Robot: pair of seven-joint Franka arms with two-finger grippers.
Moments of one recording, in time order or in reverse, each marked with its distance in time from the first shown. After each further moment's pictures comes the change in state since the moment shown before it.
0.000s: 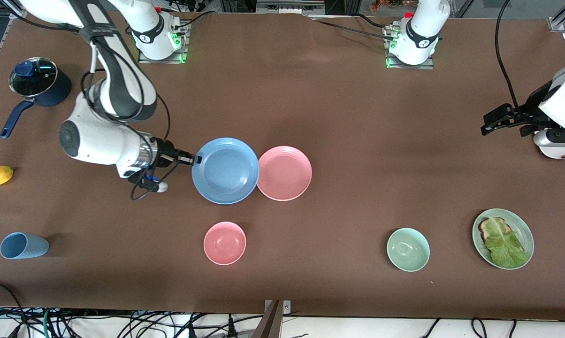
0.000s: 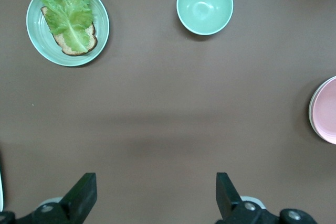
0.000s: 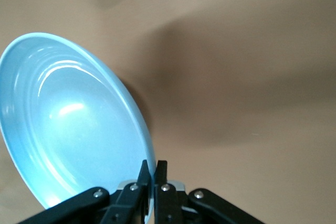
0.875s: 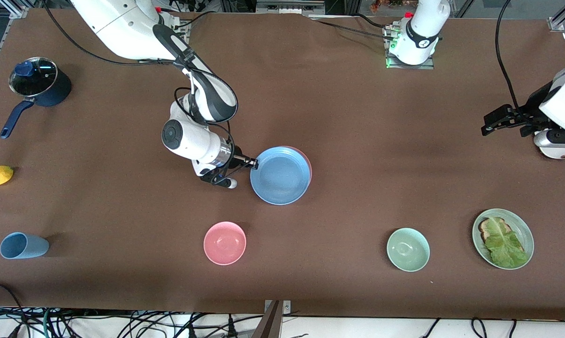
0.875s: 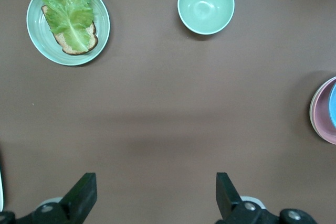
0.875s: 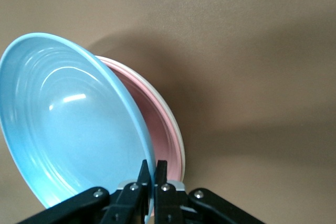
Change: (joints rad) left arm 0.002 0.002 0.000 0.000 0.000 0.000 0.000; right arm 0.215 0.220 0.004 -0.009 -0.001 0.385 0.036
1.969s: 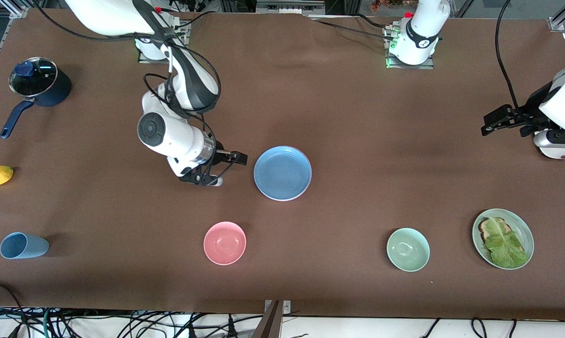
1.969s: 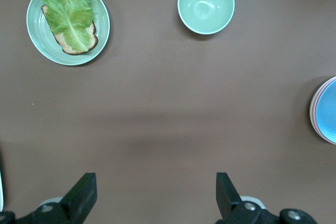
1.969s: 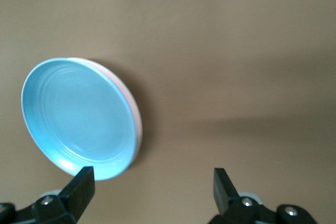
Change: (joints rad) left arm 0.000 0.001 0.000 0.000 0.000 0.000 0.000; right arm 0.004 -0.203 -0.124 0.060 -0.215 -0.369 -0.006
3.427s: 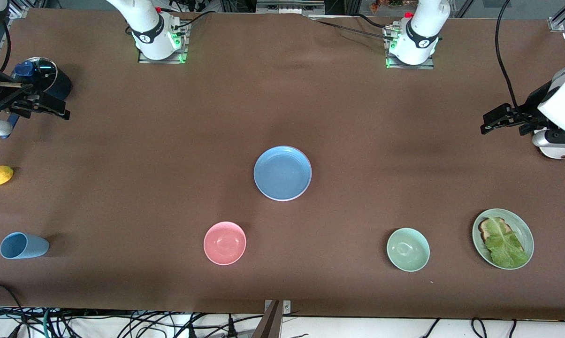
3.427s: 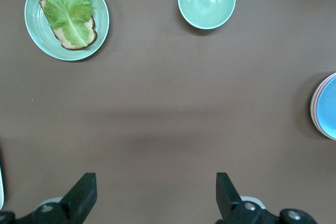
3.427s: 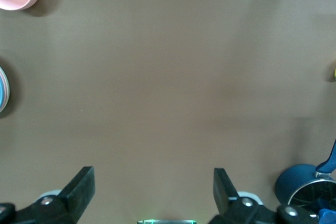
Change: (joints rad) left arm 0.001 0.000 0.000 0.000 0.000 -0.017 0.000; right arm -0.148 -0.378 -0.366 0.192 -0.187 -0.672 -0.462
